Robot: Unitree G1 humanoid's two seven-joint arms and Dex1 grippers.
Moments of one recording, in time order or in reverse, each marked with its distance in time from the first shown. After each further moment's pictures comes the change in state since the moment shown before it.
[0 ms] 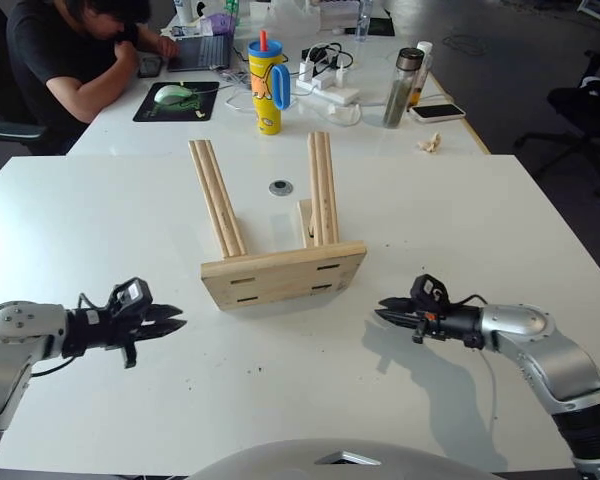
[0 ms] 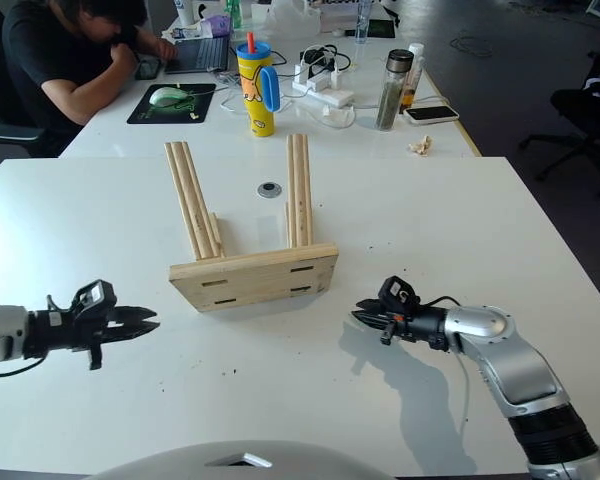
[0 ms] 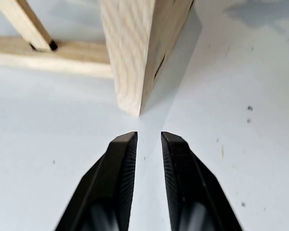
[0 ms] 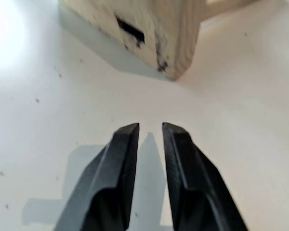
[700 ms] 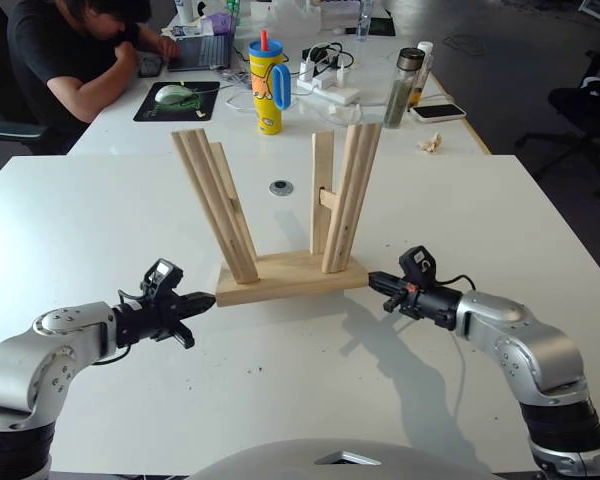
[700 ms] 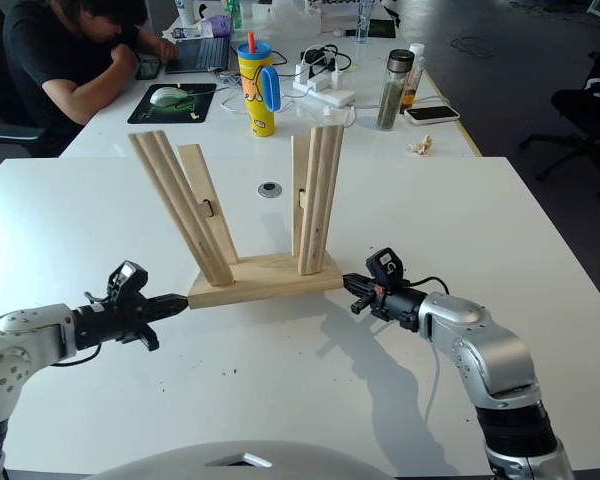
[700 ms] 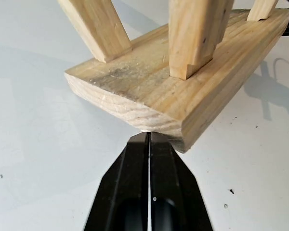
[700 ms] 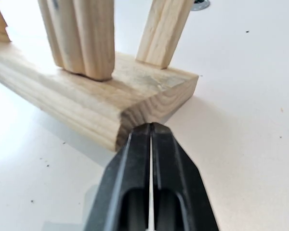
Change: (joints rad) left arm -0.160 -0.285 0.071 -0.320 -0.339 0.757 0.458; right arm -0.088 0.237 -0.096 -0.254 0.198 0.490 -0.358
